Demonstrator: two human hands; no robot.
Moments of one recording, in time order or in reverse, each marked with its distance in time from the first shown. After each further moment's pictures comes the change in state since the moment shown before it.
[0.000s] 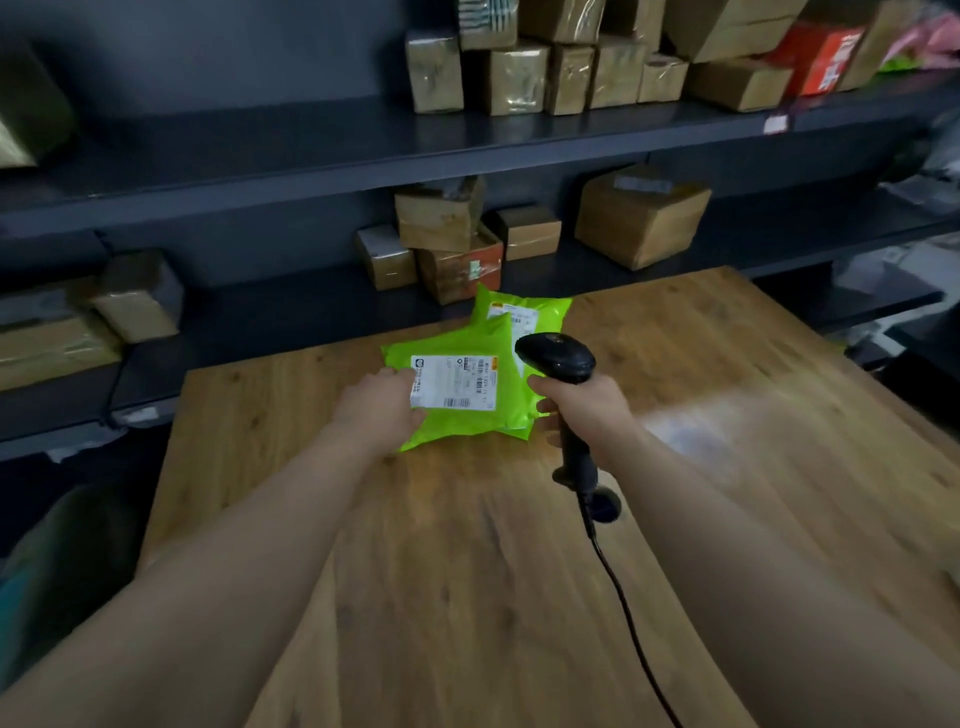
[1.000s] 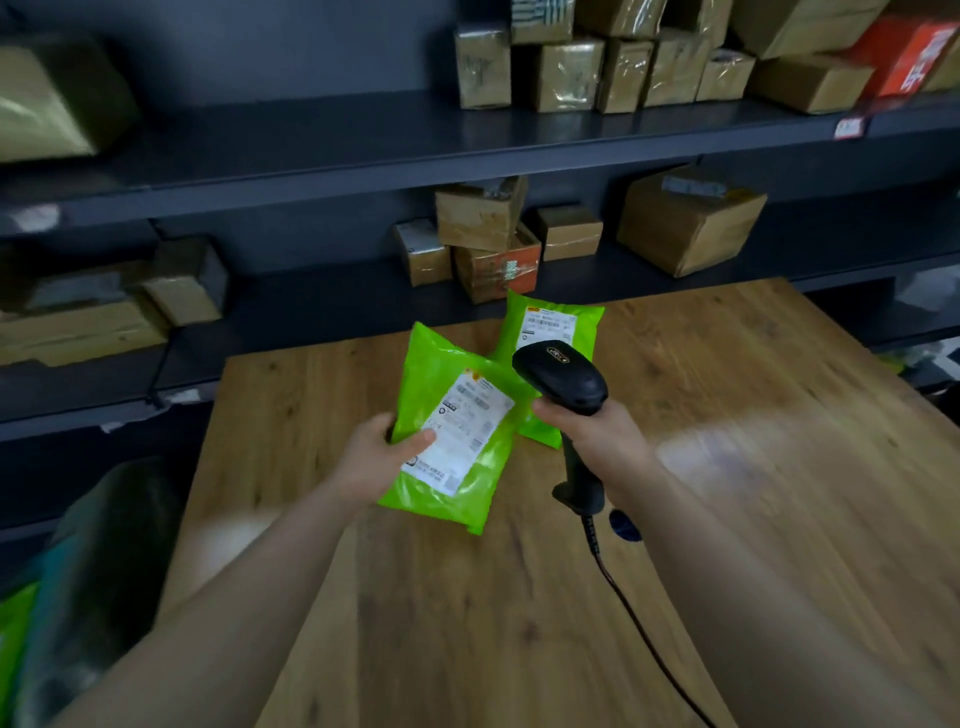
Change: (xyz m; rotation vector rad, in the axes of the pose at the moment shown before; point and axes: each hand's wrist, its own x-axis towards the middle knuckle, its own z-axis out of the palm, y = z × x) left_hand -0.055 -0.022 0.018 -1.146 0.019 -0.262; right_hand -0.007 0.006 0.018 -0.025 -0.071 -0.107
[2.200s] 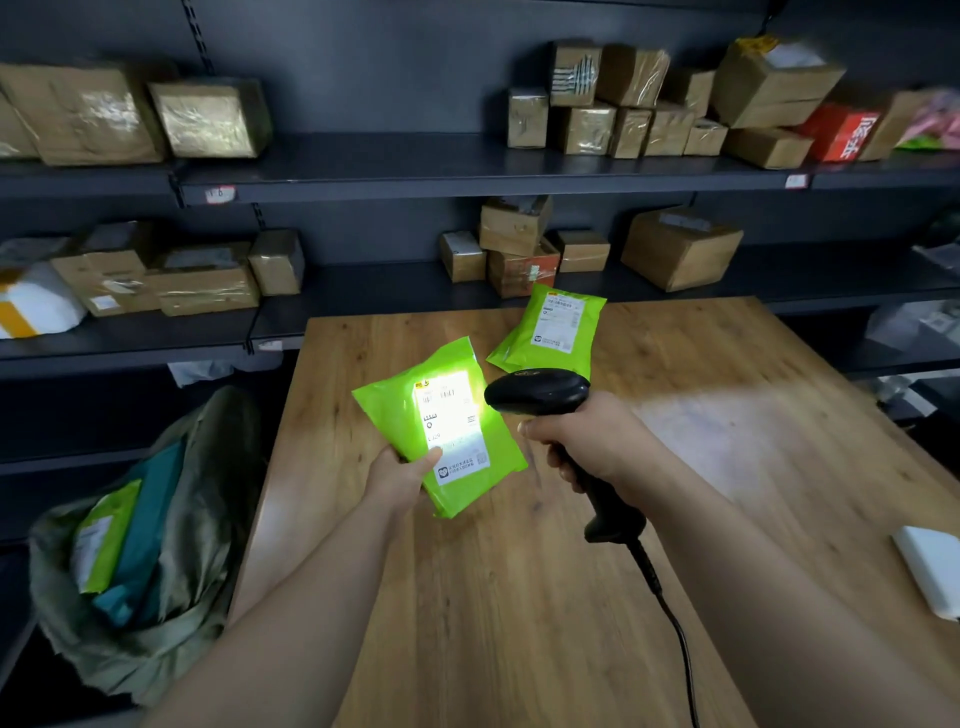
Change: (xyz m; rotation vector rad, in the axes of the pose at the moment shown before) left_hand -0.169 -0.062 -0.001 -0.409 0.177 -0.146; right_hand -0.222 -0.032 0.009 -0.285 -0.211 -0.027
